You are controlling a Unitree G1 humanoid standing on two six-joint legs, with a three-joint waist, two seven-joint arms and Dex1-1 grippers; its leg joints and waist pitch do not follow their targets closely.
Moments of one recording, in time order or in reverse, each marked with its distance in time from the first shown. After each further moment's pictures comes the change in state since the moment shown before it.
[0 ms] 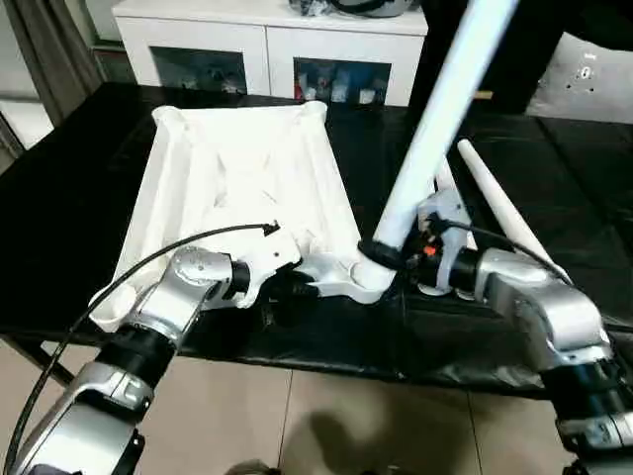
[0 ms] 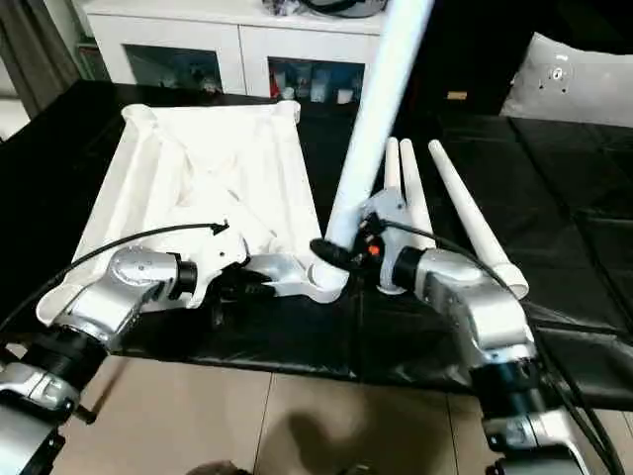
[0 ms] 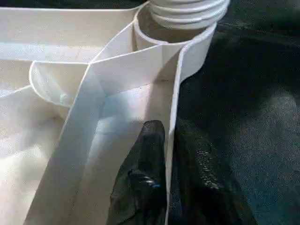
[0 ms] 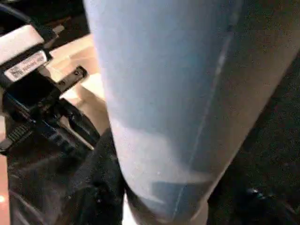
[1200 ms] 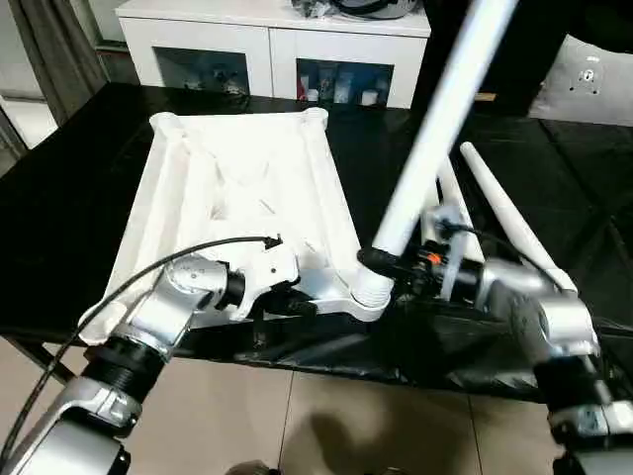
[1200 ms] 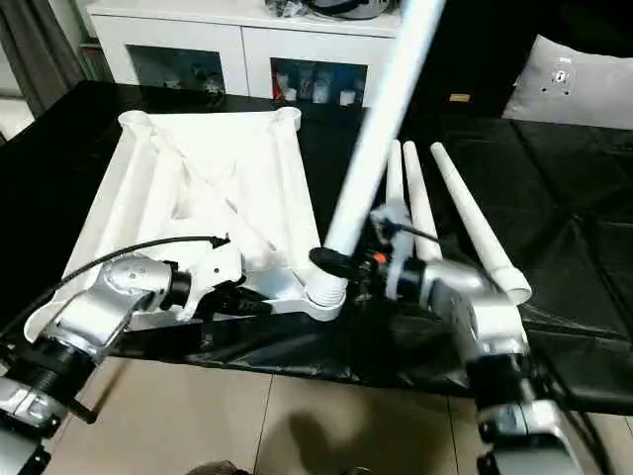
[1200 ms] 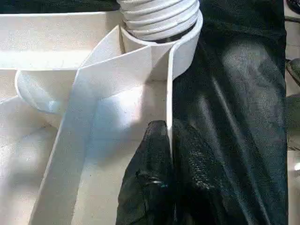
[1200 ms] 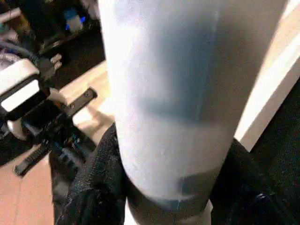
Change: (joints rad) left arm 0.088 0.012 0.000 -0.147 -0.003 0.037 -0.076; right arm 0.071 0.069 -0.098 0.141 0.083 -0.100 0.134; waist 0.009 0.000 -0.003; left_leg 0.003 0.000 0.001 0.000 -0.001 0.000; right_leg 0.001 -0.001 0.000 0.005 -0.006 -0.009
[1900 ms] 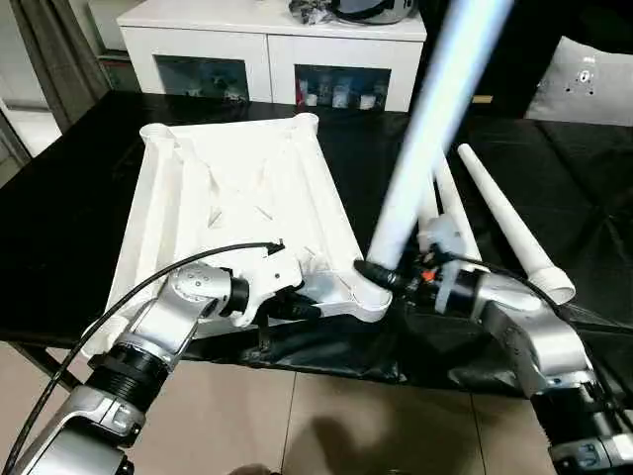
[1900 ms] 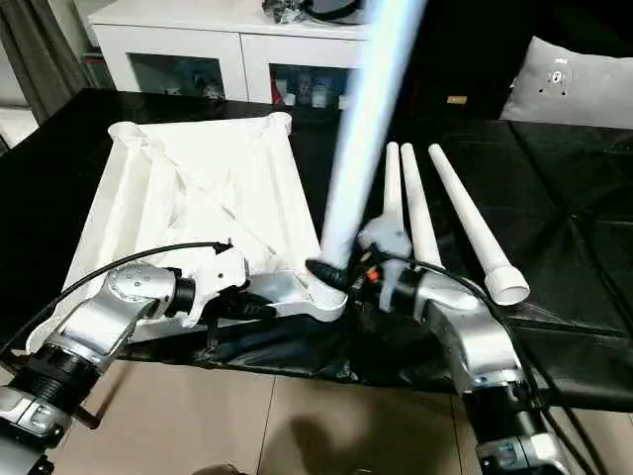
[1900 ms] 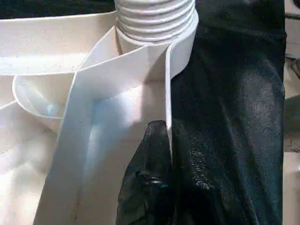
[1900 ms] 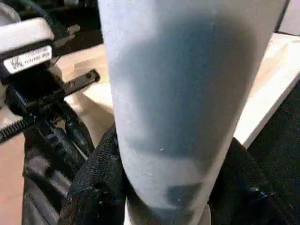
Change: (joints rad) left arm 0.025 0.003 0.000 -0.021 0.015 0.005 0.018; right arm 0.041 -0.033 0.117 -0.084 -0.163 -0.186 -0.030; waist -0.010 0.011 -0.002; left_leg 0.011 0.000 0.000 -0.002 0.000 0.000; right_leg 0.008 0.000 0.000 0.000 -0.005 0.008
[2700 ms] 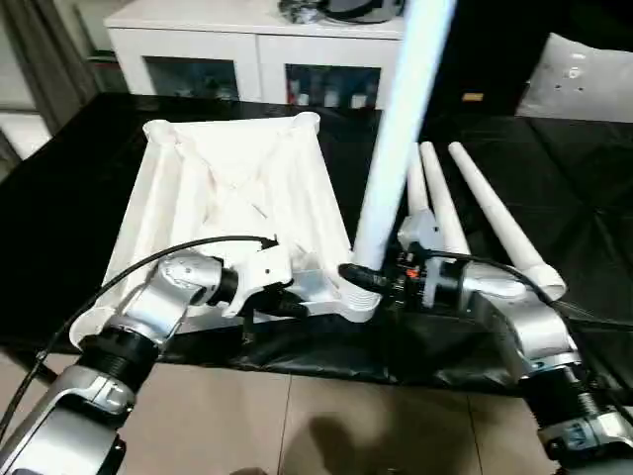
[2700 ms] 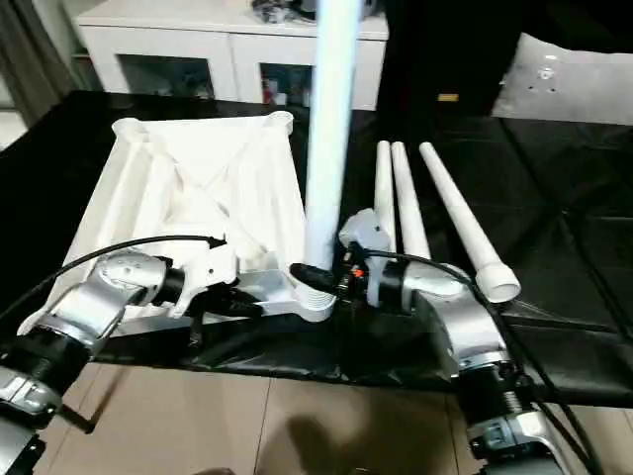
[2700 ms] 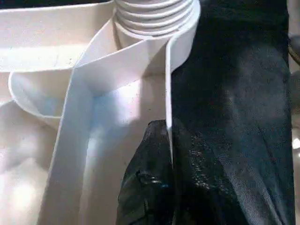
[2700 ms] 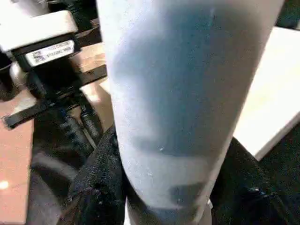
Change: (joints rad) left arm -0.031 0.054 0.011 0.041 0.021 -0.003 -0.051; right arm -0.058 0.058 0.039 0.050 -0.039 0.005 -0.002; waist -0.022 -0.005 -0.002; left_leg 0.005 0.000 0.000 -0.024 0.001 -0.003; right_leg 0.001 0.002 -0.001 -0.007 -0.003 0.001
